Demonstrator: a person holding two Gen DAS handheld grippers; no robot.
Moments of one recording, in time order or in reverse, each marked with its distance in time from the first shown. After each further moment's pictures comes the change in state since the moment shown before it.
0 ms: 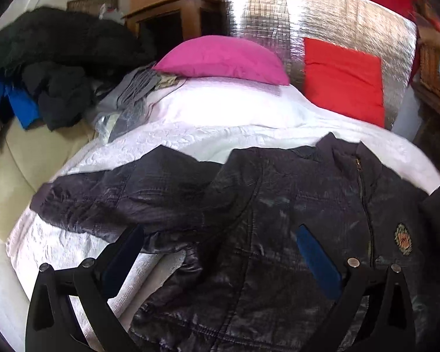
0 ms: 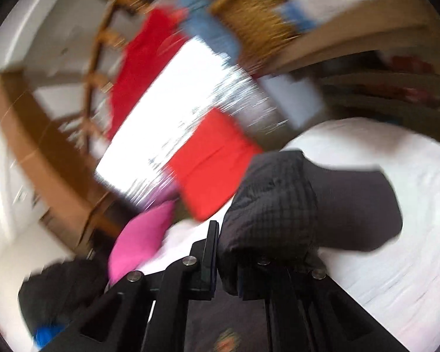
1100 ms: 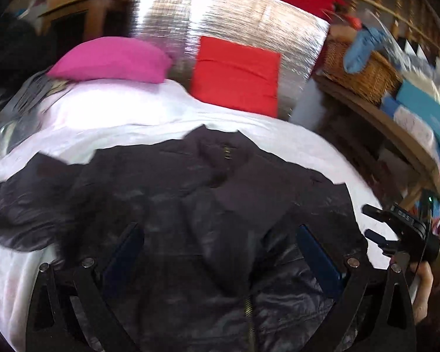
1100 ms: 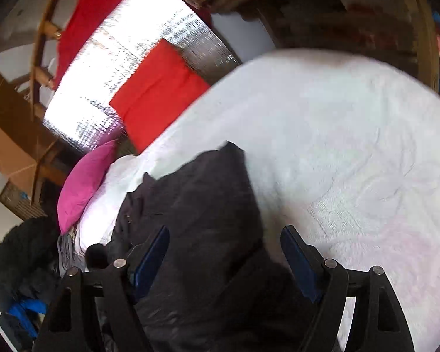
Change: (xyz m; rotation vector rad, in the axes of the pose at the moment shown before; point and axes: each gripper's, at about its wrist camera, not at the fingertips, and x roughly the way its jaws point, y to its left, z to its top) left arm -0.028 -0.098 -0.015 0.144 0.005 -0.495; right arm 0.052 -0.078 -0.067 0.073 0.258 -0.290
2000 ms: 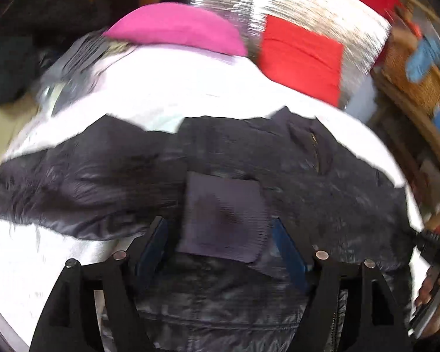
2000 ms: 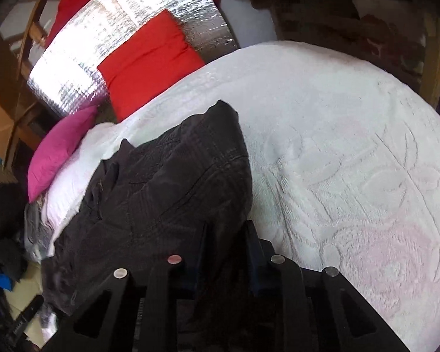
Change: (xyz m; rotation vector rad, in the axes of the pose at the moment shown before) left arm -0.014 0.123 -0.001 -0.188 0.137 0.166; right arm 0.008 0.020 -0.017 -0.131 0.062 -0.162
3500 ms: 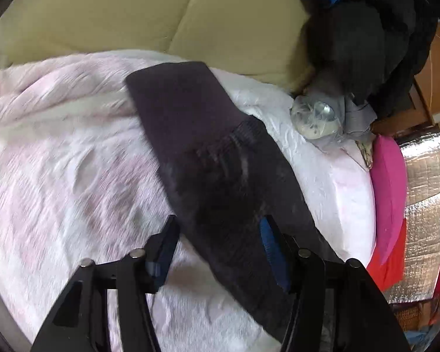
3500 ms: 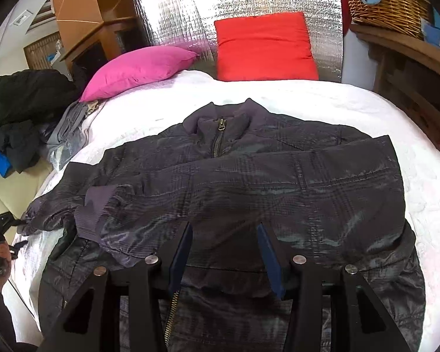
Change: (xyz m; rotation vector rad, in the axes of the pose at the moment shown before) left arm -0.029 0.390 -0.028 -1.022 -0.123 0.098; right arm -0.008 0.164 -0.096 -0.518 -0.002 0.079
